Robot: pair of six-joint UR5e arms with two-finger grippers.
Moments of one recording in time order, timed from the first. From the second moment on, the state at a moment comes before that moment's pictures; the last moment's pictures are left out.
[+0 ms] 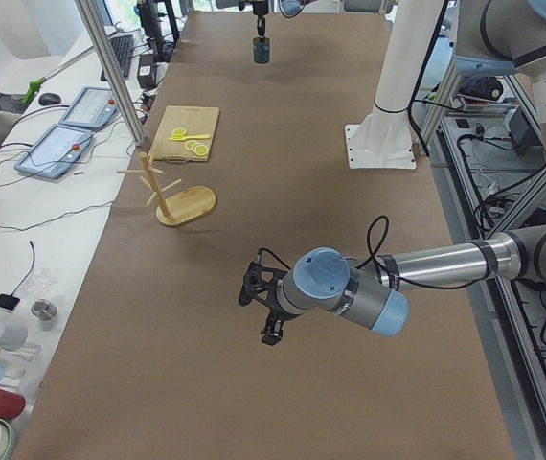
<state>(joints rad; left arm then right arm) -1.65 -1.22 -1.75 -2.17 -2.49 -0.07 1.16 -1.48 1.75 -1.31 2.46 0.74</state>
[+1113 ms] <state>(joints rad) -1.65 -1.25 -1.75 -2.24 -2.56 -0.07 0.57 -1.04 1.80 -1.33 2.02 1.41</state>
